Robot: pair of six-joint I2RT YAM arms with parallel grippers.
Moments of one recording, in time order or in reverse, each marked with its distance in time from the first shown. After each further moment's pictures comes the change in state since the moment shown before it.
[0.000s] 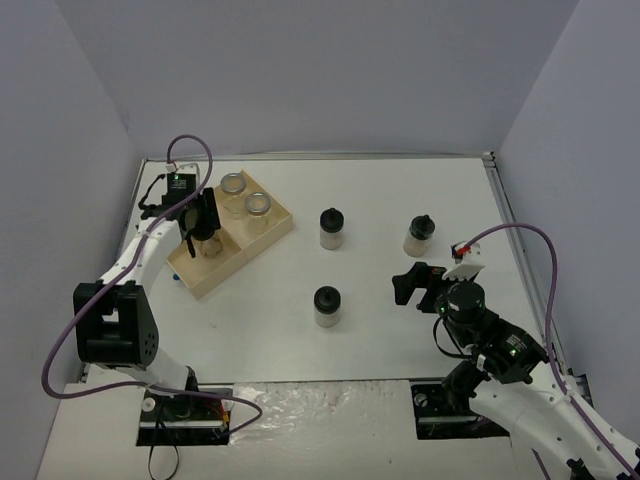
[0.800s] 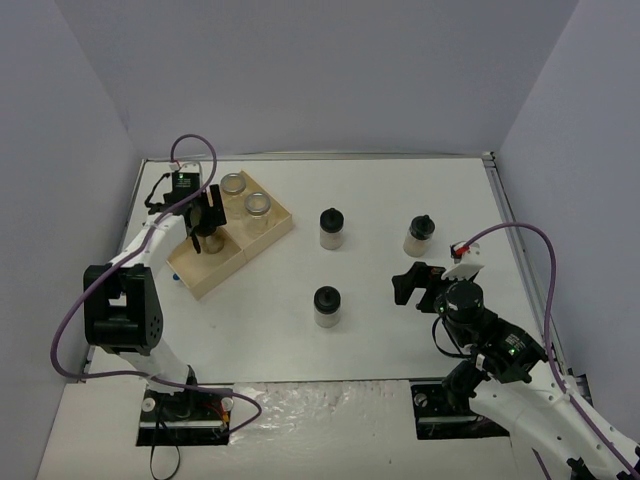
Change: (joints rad) left arm 0.008 0.102 0.013 0.106 -0.010 0.000; right arm 0.006 0.008 0.000 0.000 0.011 0.000
